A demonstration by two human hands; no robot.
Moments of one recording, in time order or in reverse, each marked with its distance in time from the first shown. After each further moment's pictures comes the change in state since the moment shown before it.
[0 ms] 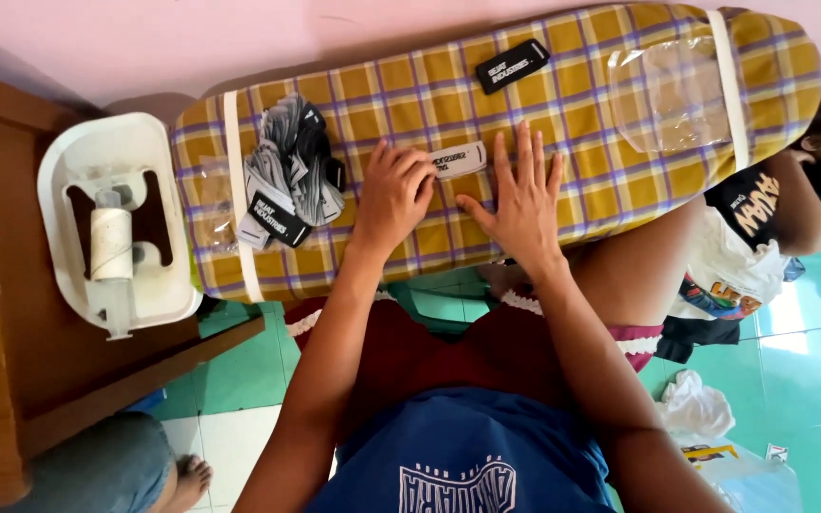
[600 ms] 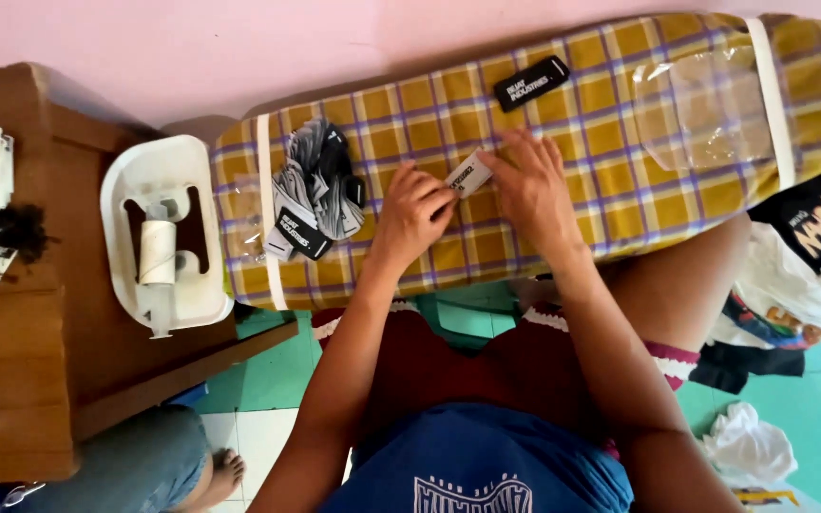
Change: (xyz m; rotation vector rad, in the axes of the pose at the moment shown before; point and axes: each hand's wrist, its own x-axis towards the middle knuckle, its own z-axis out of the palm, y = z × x) left_hand -0.004 0.001 0.010 -0.022 0.201 0.134; right_hand 0.043 0.040 0.039 0.135 0.170 -0.343
